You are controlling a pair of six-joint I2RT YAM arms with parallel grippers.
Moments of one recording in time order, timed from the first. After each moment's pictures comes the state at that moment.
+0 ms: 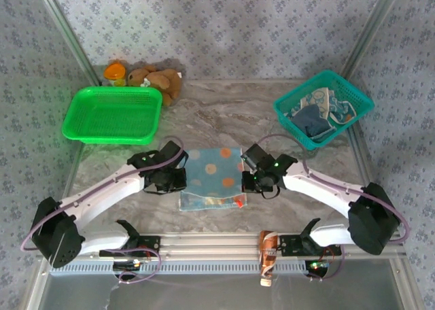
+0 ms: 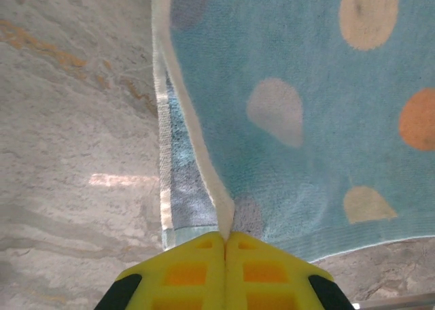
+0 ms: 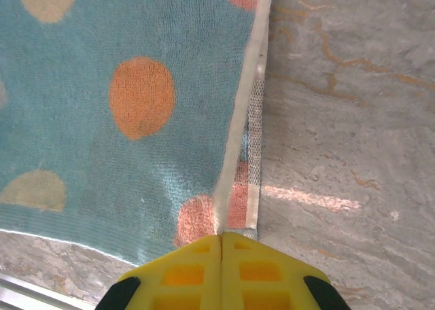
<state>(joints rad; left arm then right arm) -0.74 1.19 0.86 -0.92 0.04 -0.89 0.78 1.30 0.83 -0.73 -0.10 0.74</state>
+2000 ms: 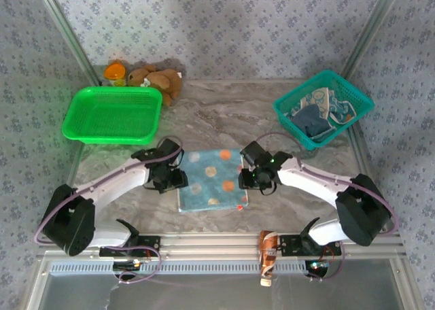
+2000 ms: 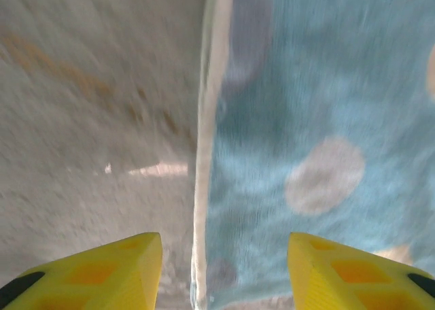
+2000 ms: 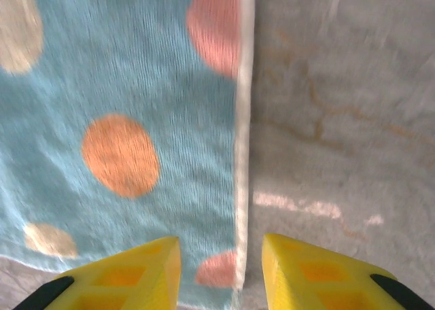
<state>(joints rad) -0.59 1.33 0.81 -0.80 0.09 -0.78 0.72 1.41 0.84 -0.65 -0.09 0.67</state>
